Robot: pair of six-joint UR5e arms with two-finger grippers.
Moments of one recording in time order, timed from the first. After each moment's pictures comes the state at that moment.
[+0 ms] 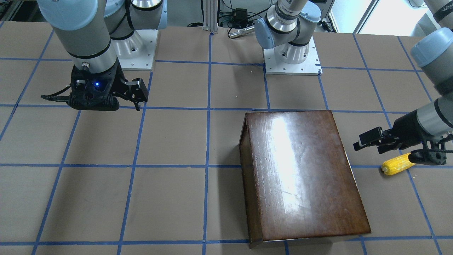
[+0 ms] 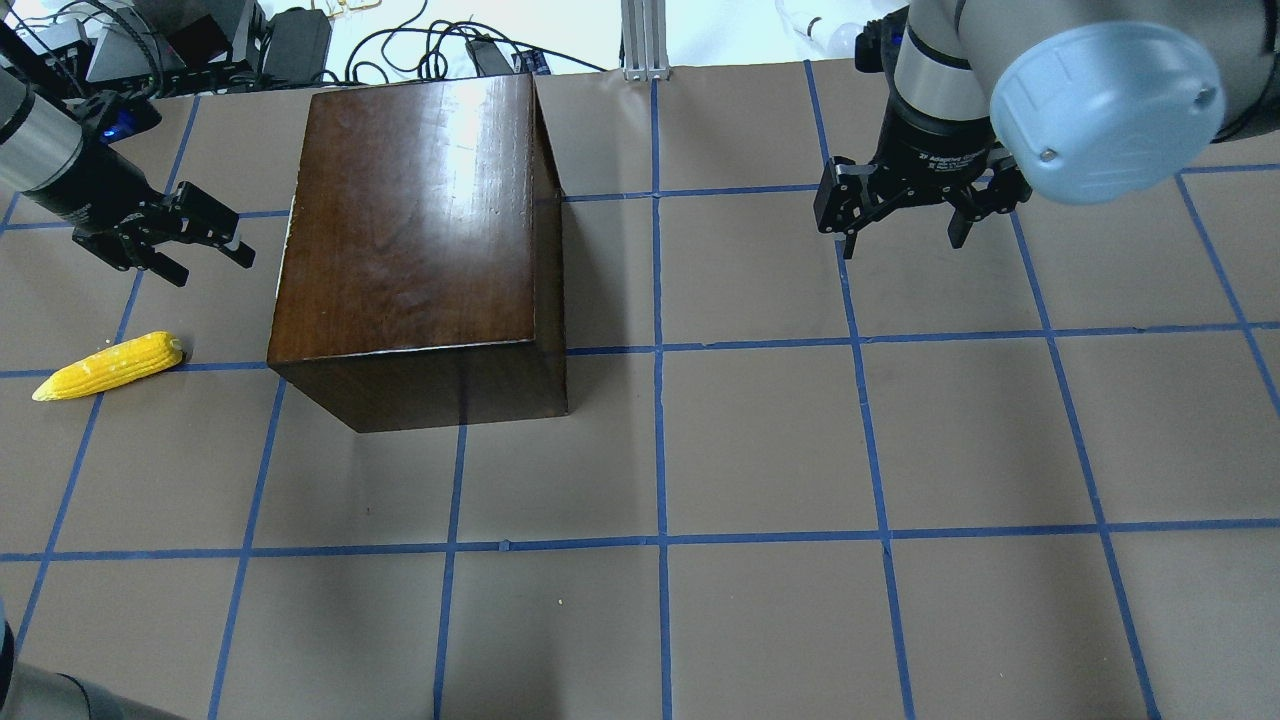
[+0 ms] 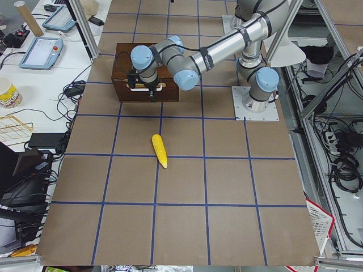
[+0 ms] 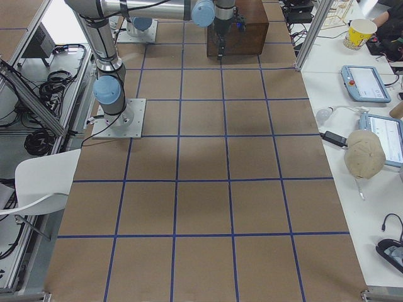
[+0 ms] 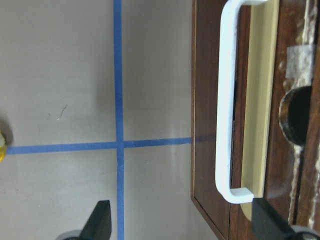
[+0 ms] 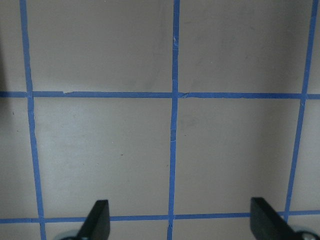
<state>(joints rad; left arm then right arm) -1.09 -1.87 -1.58 -1.45 1.33 0.49 1.65 -1.48 1.58 -1.62 -1.63 0.06</state>
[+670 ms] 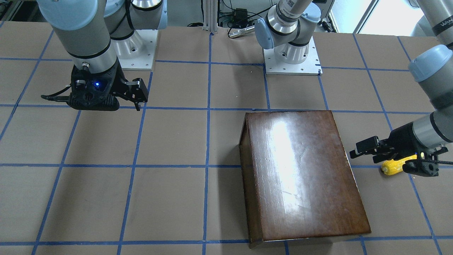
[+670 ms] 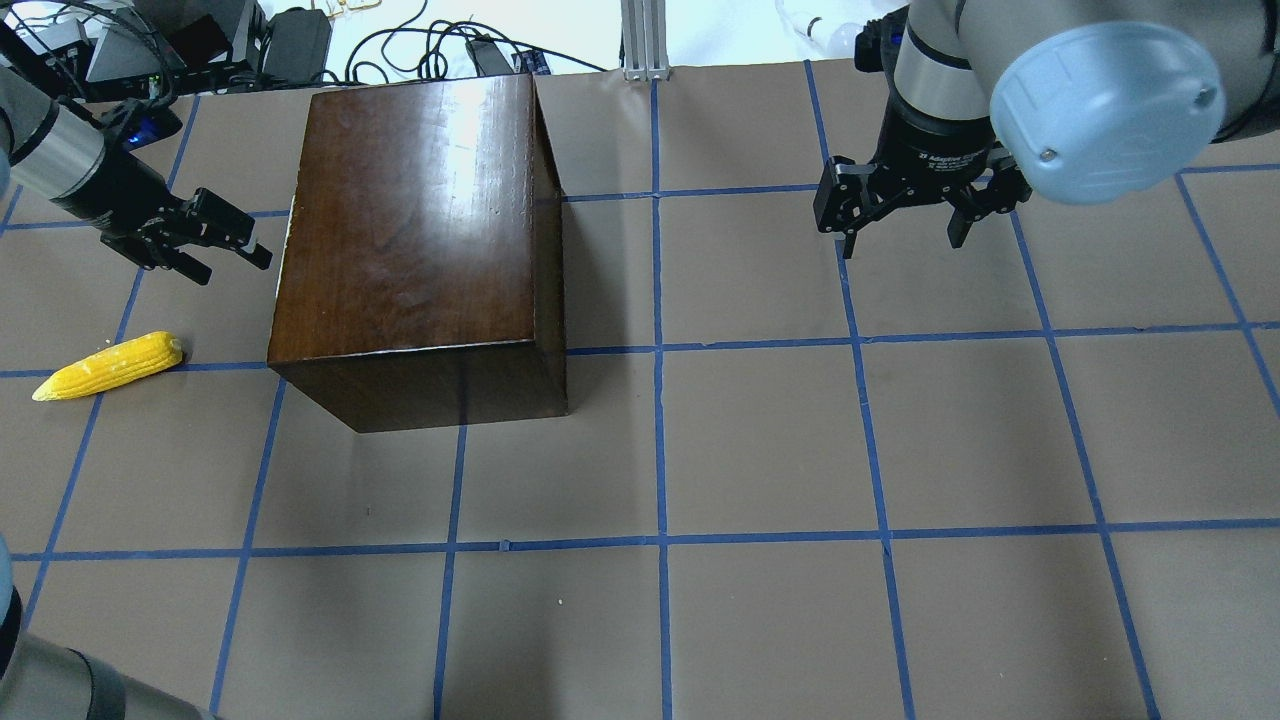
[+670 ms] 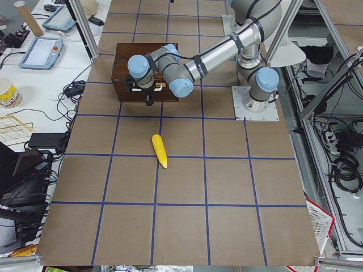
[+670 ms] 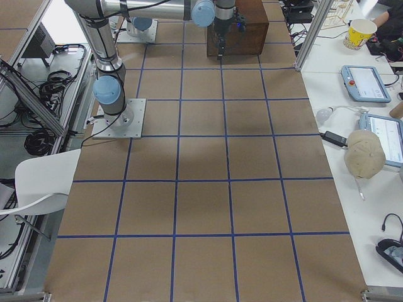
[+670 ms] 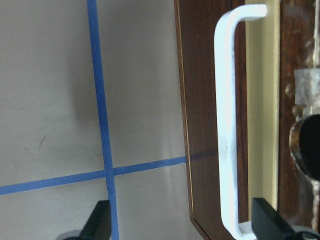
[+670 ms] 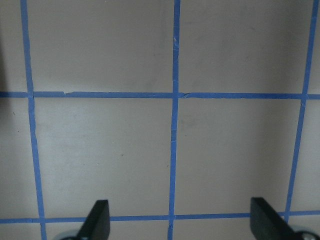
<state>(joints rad) -1.09 -1.93 -1.57 -1.43 1.30 0.54 1.65 -1.48 1.58 -1.63 -1.63 0.06</state>
